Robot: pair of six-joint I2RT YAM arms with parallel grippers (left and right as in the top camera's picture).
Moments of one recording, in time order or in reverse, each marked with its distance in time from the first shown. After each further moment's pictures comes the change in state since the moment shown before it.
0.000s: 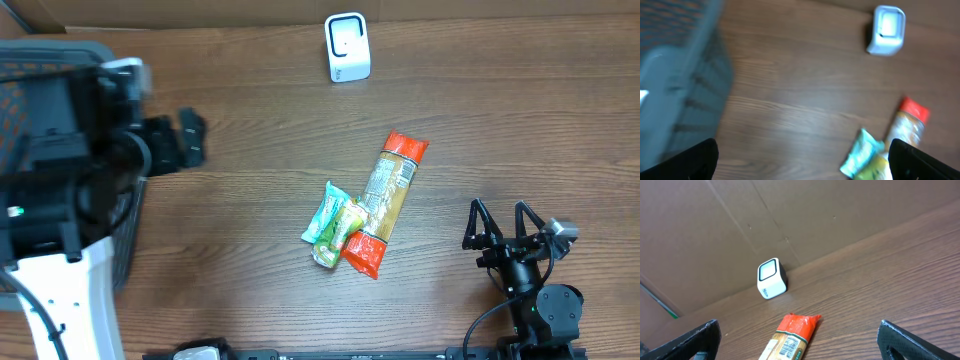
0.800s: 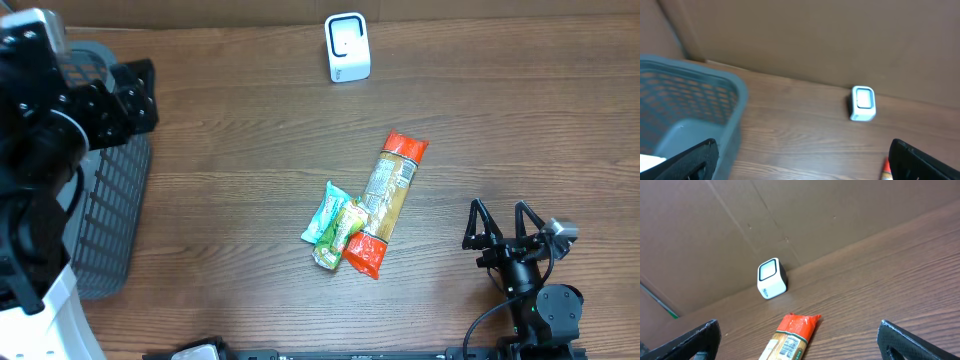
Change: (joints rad) left arm 0.114 0.036 0.307 0.084 0.097 0.016; right arm 0.000 0.000 0.000 0.000 0.000 0.000
